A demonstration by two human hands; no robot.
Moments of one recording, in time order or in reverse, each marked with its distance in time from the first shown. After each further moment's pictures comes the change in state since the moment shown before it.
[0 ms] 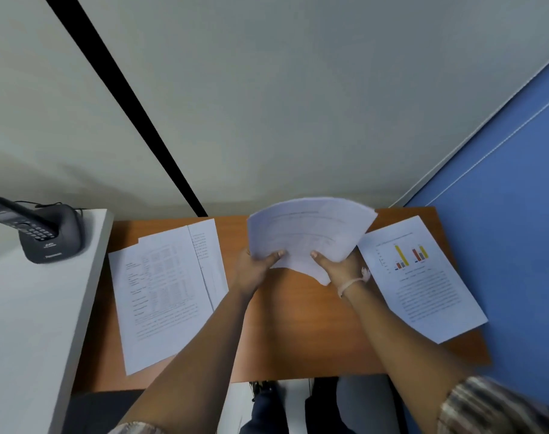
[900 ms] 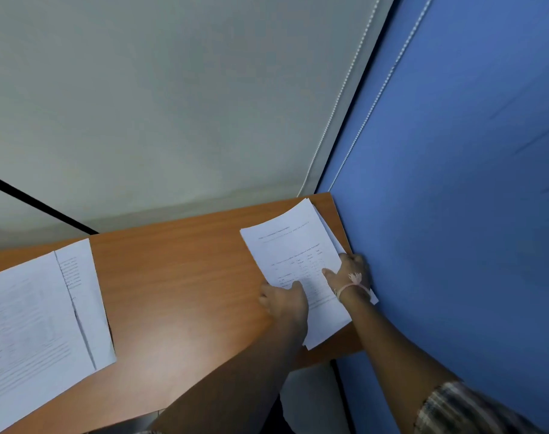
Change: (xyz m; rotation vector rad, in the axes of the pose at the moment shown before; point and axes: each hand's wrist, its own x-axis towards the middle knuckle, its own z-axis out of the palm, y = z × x) left_hand -0.055 -0.043 0.316 0.026 0.304 -0.549; right_hand 0.068 0.077 -0.209 -0.756 0.094 0.045
